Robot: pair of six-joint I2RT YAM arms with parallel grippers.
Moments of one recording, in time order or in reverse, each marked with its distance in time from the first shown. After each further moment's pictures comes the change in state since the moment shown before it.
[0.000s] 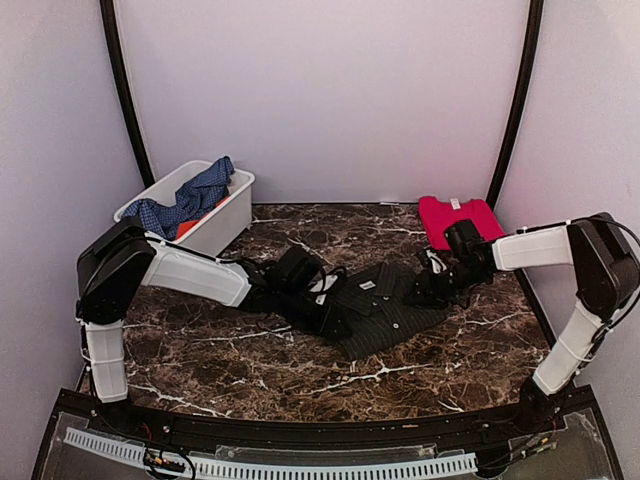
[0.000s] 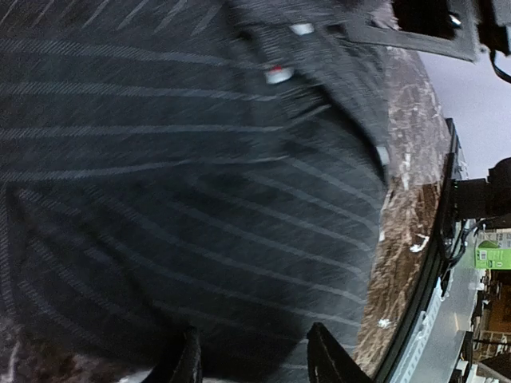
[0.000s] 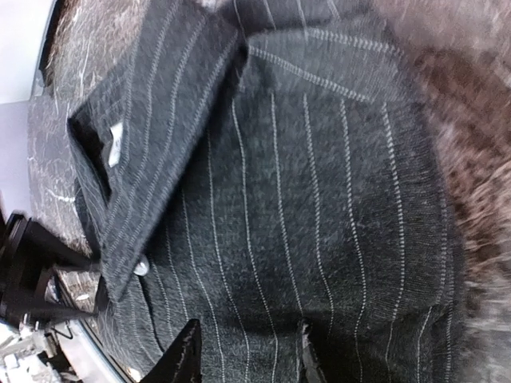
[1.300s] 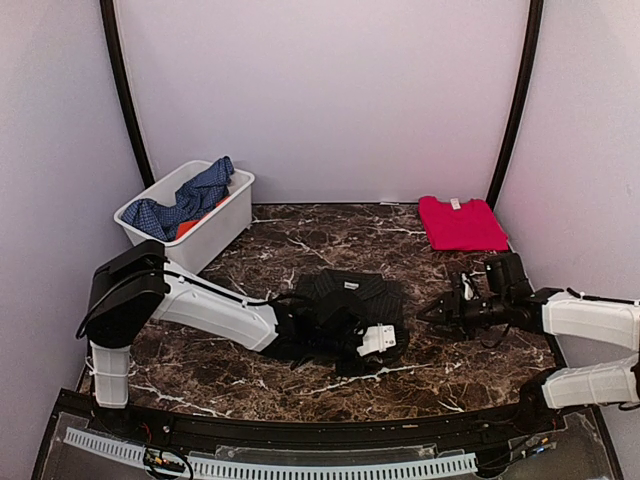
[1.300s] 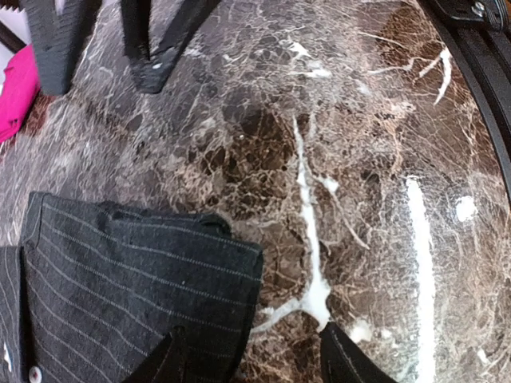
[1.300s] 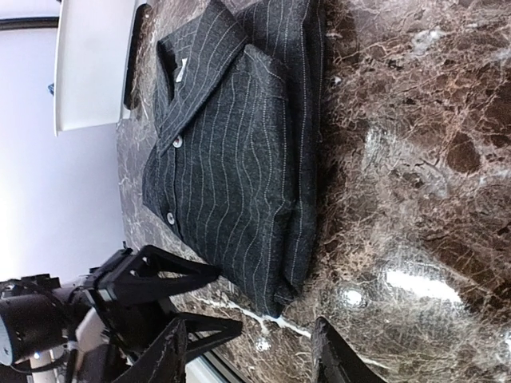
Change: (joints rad) left arm -0.265 0.043 0.013 0.142 -0.389 0.931; right arm 0.019 -0.569 -0.502 0.259 -0.106 0.463
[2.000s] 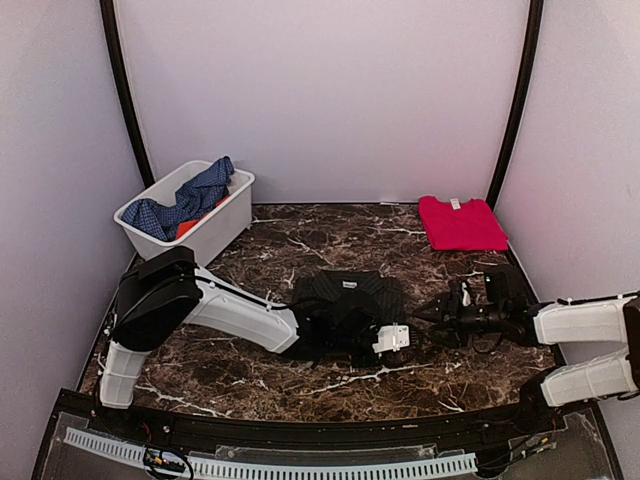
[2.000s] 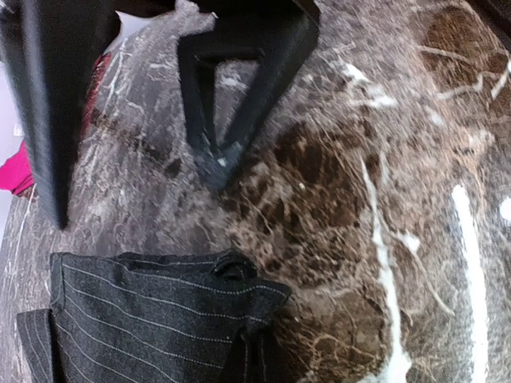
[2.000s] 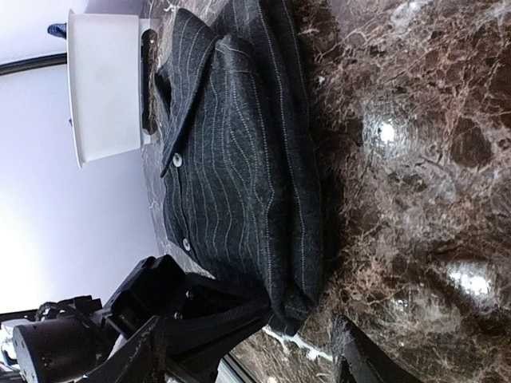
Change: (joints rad) left arm 0.002 0.154 0.122 0.116 -0.045 0.169; right arm 0.000 0.062 -0.127 0.313 -0.021 0.232
